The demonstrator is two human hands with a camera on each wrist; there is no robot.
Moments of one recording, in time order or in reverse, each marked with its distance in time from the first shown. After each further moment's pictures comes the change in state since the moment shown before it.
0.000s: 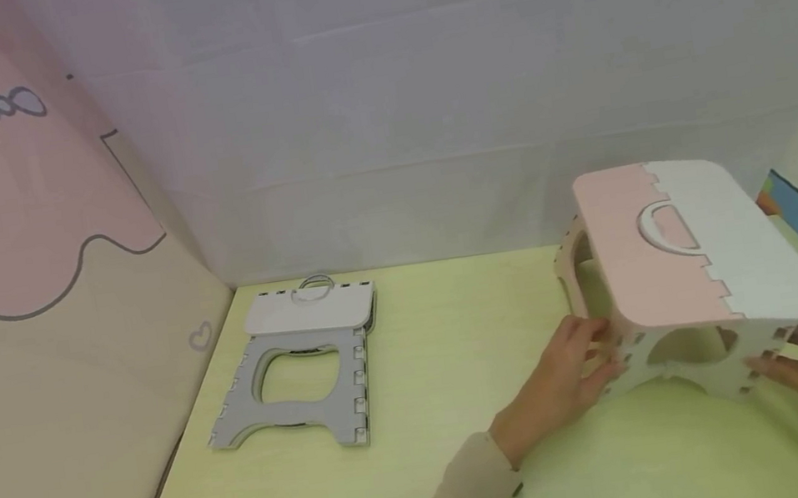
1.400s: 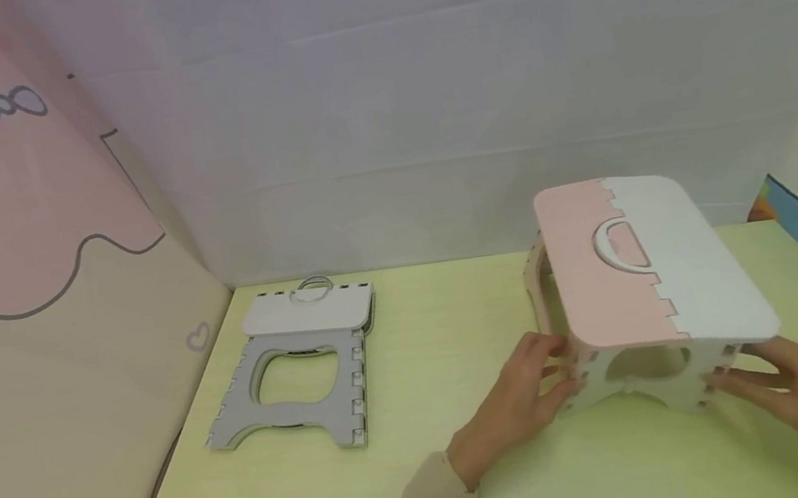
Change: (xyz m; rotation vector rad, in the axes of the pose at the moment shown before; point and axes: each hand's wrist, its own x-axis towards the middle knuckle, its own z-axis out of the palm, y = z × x) left_hand -0.034 -0.004 -0.030 -0.118 0.007 -0.055; right_hand 0.009 -0.036 0.013 0.002 -0.027 -0.207
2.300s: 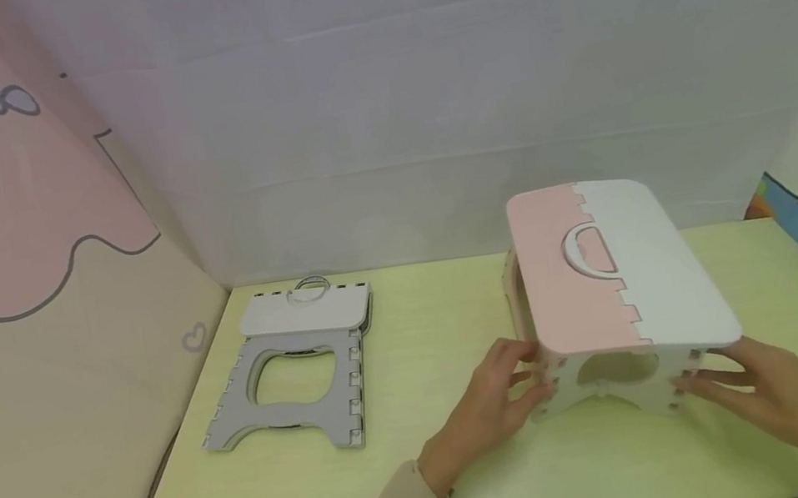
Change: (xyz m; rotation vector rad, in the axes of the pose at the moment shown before) left_hand -0.022 -0.008 -0.018 -0.088 0.035 -0.008; right_hand 0.012 -0.019 0.015 0.004 -0.034 -0.061
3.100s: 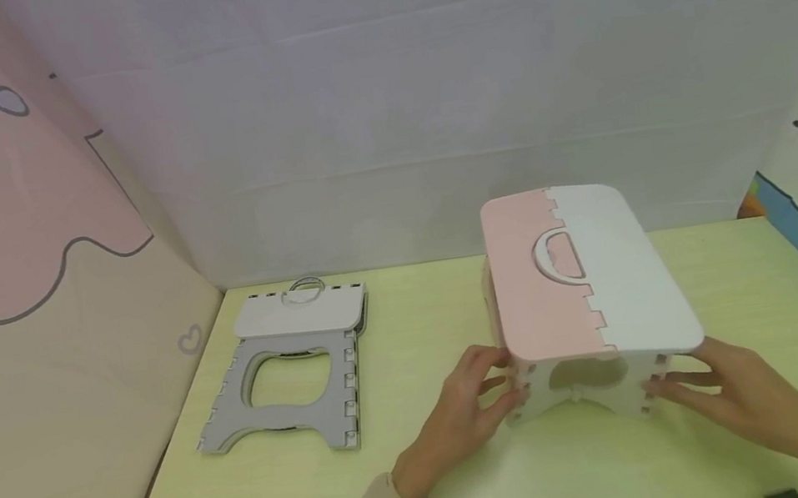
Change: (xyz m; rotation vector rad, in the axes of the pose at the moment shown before) left_hand -0.019 -0.004 -0.015 -0.035 0.079 0.006; right_hand 0.009 -0.015 0.012 0.017 -0.063 0.033
